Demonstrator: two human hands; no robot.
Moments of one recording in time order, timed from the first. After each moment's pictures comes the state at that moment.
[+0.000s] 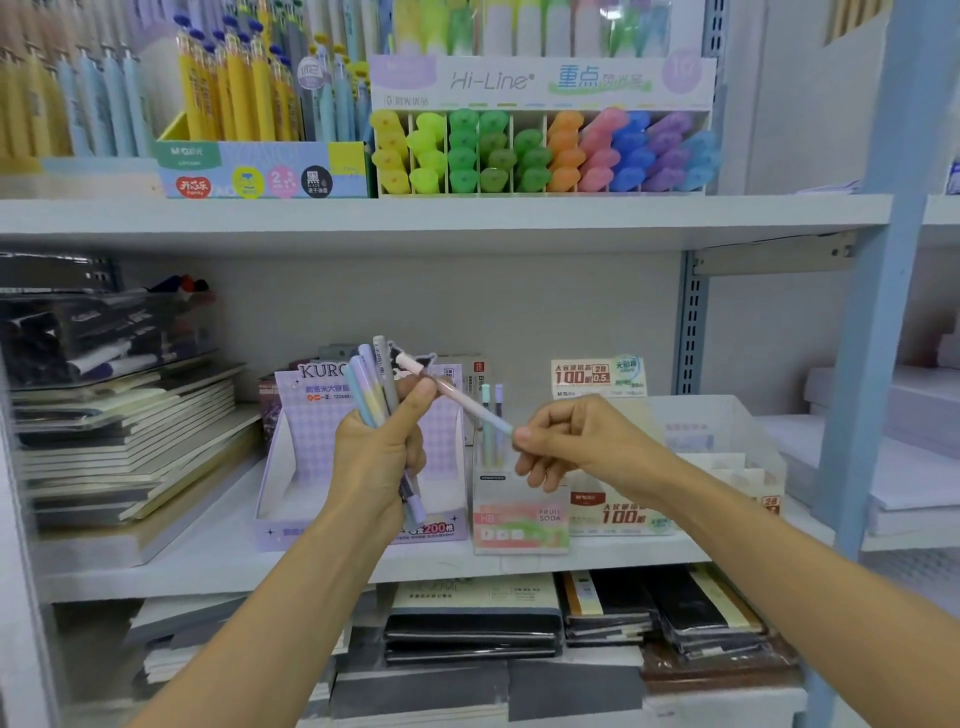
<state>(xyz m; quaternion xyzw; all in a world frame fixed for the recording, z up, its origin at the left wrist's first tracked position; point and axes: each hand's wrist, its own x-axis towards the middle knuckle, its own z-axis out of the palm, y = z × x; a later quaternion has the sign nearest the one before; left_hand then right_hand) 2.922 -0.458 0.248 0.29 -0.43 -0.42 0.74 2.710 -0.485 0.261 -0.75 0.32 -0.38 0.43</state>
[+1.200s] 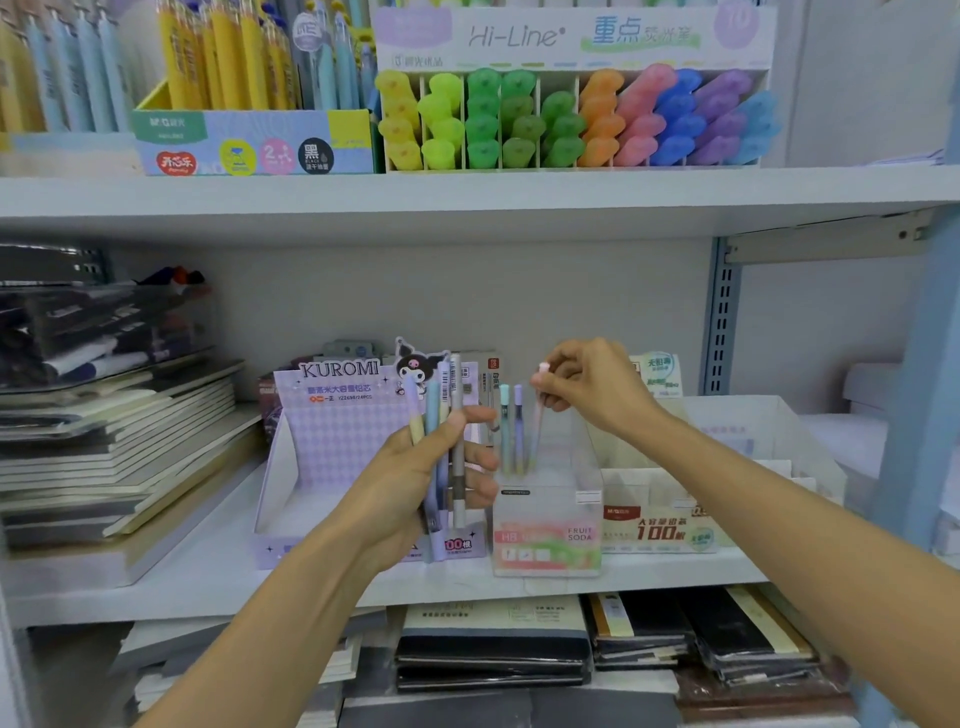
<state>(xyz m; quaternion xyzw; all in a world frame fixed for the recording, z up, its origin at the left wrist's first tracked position) 2.935 -0.479 0.237 0.32 -0.56 -0.53 0.55 2.729 -0.573 0.279 -0.76 0.43 -0.48 0.10</state>
